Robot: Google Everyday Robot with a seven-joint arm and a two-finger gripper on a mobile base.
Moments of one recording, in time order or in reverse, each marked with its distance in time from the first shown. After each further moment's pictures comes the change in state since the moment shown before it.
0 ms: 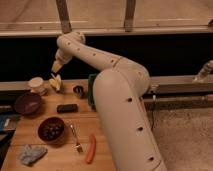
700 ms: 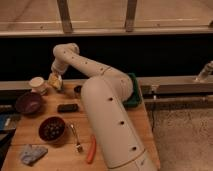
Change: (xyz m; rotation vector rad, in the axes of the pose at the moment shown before) arm 0.024 0.048 0.071 -0.176 0.066 -0.015
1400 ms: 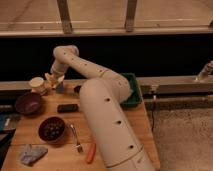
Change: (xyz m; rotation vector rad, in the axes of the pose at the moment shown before) arm 0.008 0.016 0.023 -0.082 0.021 0.009
